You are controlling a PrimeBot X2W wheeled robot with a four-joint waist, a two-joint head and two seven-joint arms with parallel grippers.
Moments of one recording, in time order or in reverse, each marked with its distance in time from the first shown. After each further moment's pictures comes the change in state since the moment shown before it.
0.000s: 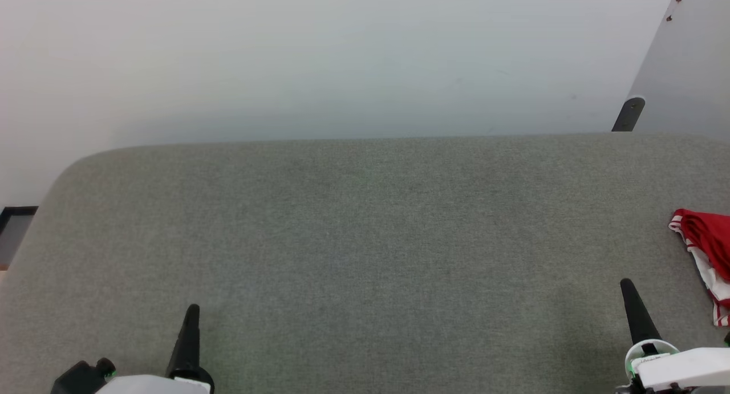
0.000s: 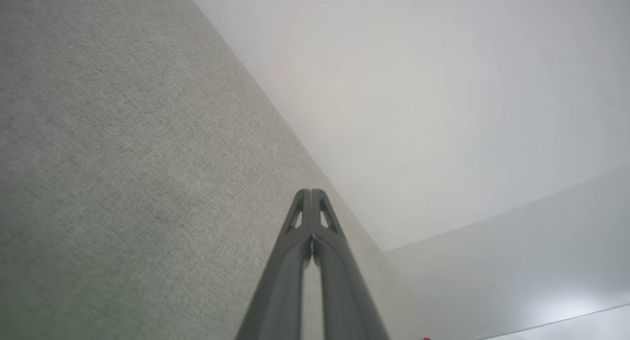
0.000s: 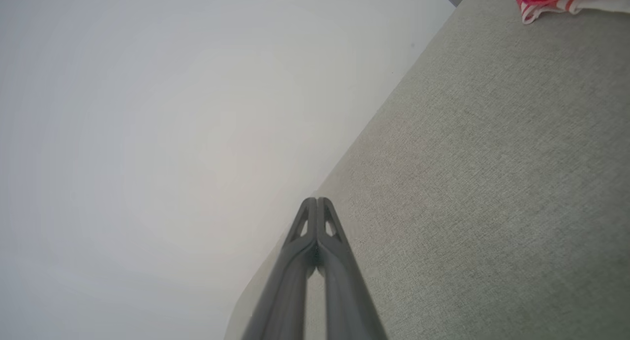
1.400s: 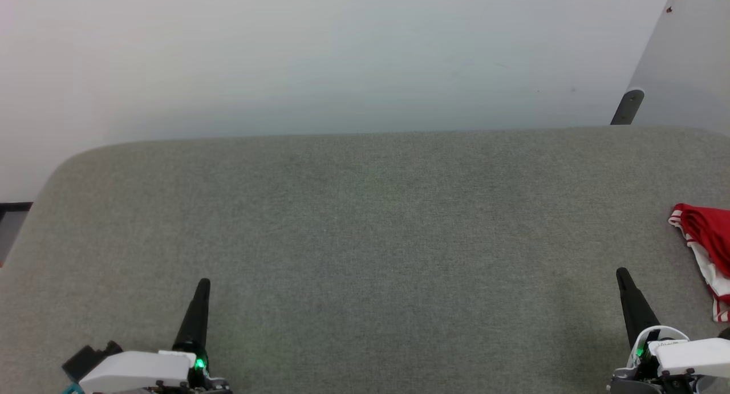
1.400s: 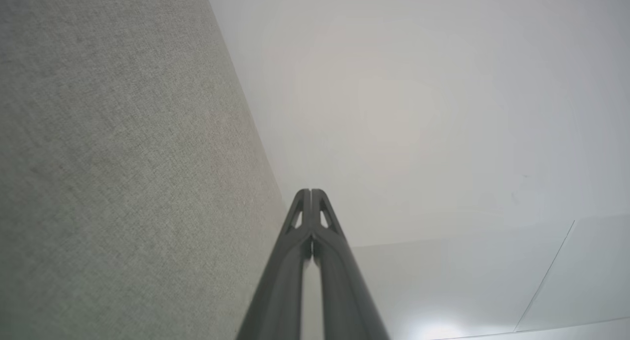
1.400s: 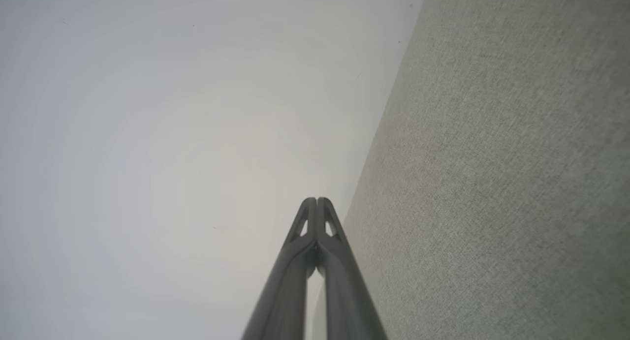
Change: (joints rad) left arm -0.082 -0.019 0.011 0.030 -0.360 0.000 0.104; right arm -0.053 0.017 -0.016 0.049 0.333 -0.001 0.057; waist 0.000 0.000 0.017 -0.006
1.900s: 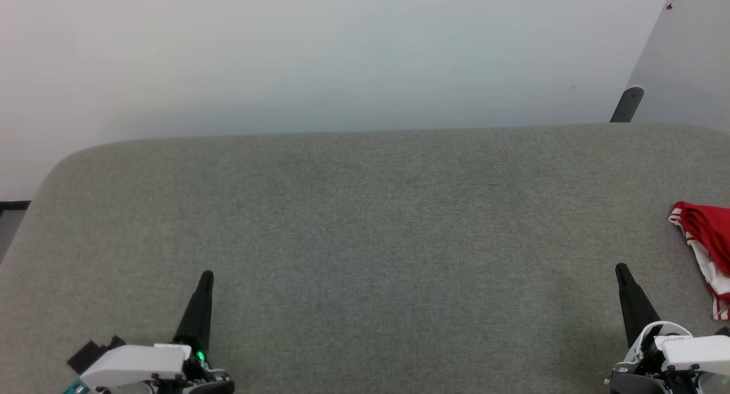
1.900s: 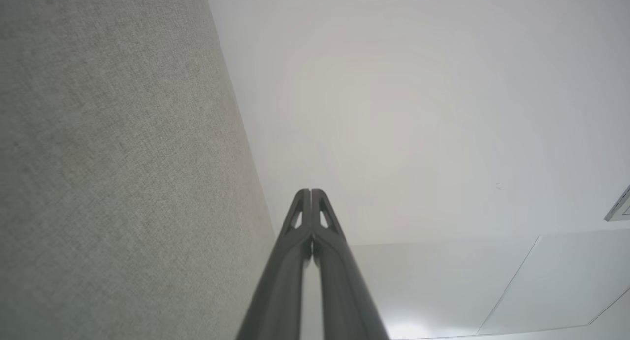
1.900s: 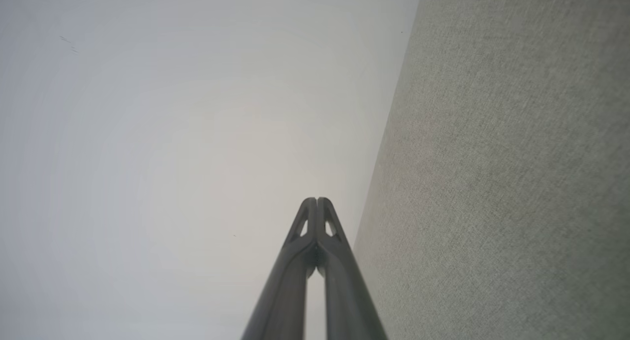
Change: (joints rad) left arm -0.022 -0.006 0.003 0.009 -0.099 0.000 0.030; right arm -0.018 0.004 -0.005 0.014 0.098 0.000 0.017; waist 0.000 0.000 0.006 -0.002
